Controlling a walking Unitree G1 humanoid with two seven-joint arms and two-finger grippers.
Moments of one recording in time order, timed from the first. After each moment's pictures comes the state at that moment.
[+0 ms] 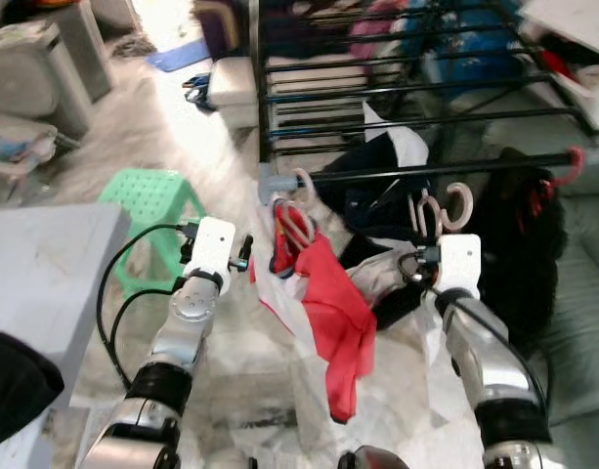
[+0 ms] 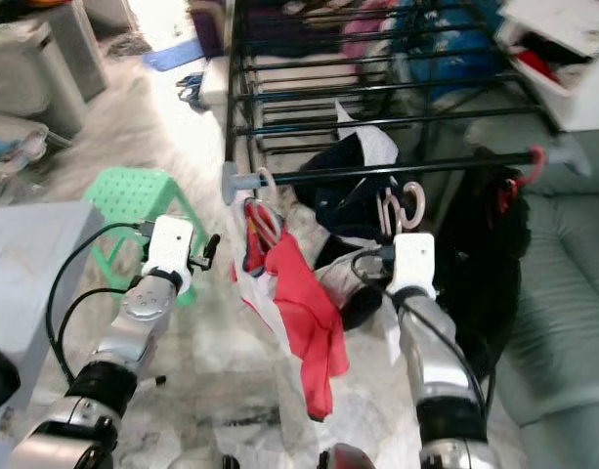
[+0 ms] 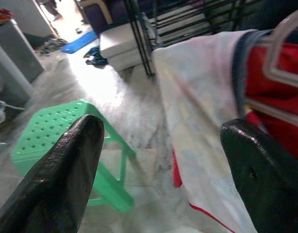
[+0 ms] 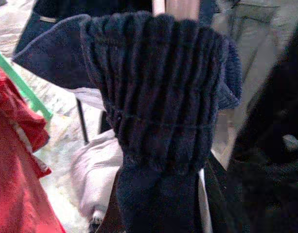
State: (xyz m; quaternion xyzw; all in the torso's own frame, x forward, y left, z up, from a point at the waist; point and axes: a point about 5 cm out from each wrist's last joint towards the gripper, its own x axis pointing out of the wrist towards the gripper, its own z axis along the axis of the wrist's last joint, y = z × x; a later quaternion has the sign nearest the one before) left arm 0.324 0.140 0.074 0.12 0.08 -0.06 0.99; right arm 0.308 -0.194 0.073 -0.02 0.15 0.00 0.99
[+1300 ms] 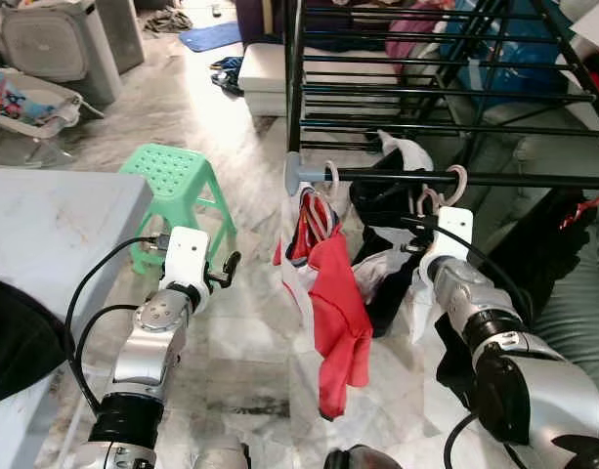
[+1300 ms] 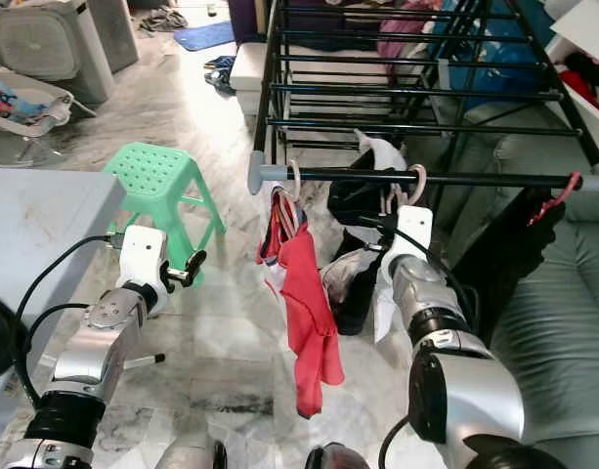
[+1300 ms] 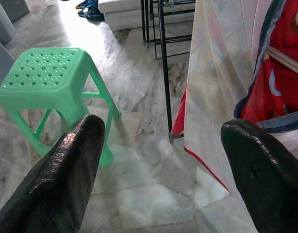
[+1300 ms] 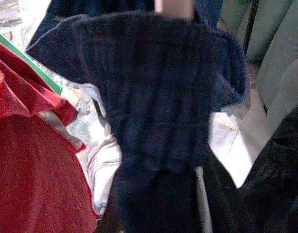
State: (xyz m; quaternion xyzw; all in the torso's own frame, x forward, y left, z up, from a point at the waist) left arm 0.300 0.159 0.080 0.06 0.14 -0.09 0.98; right arm 0.352 -0.205 0.064 0.05 0.24 -0.05 0.97
